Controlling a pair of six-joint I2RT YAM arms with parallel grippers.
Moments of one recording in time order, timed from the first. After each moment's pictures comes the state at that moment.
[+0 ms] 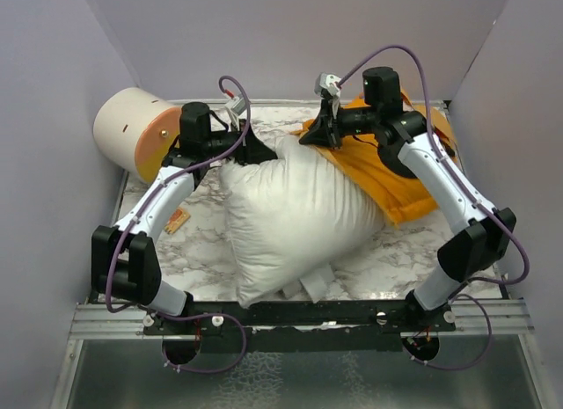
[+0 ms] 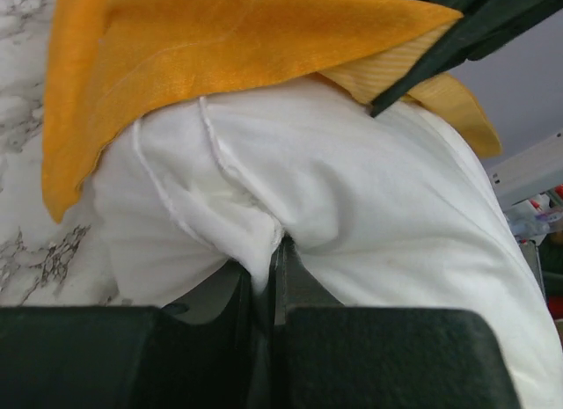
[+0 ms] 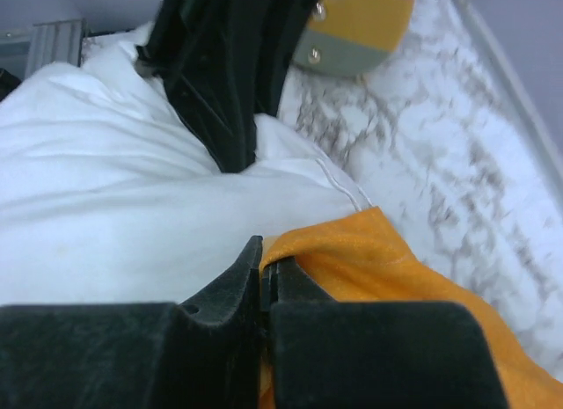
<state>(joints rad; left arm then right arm) -0.25 1.46 1.19 0.02 1.05 -0.37 0.48 1.61 1.73 -0.50 -0.91 -0.42</state>
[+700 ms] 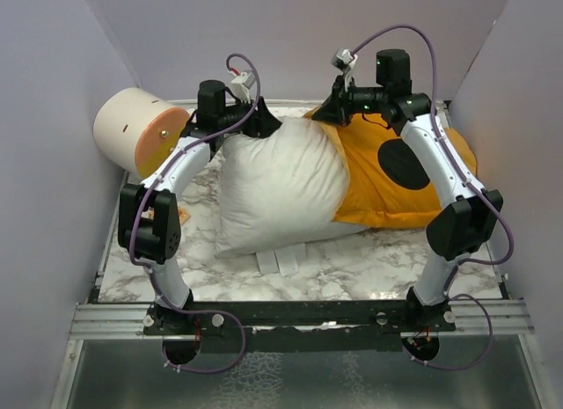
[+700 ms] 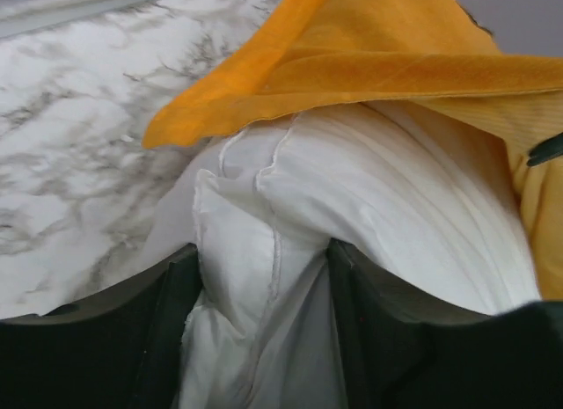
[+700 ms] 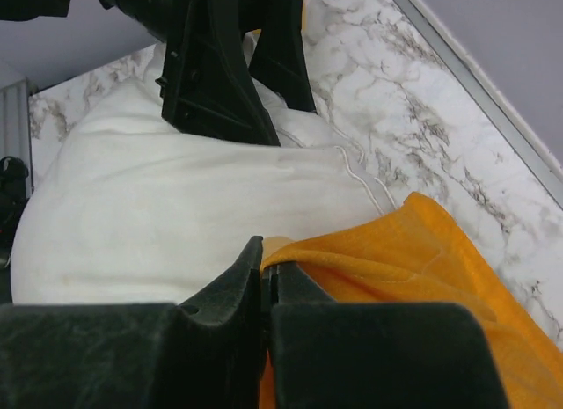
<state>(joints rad) -0.26 1.79 1.46 0.02 0.81 -0.37 0.31 1.79 1.86 -0.53 -0.90 -0.23</state>
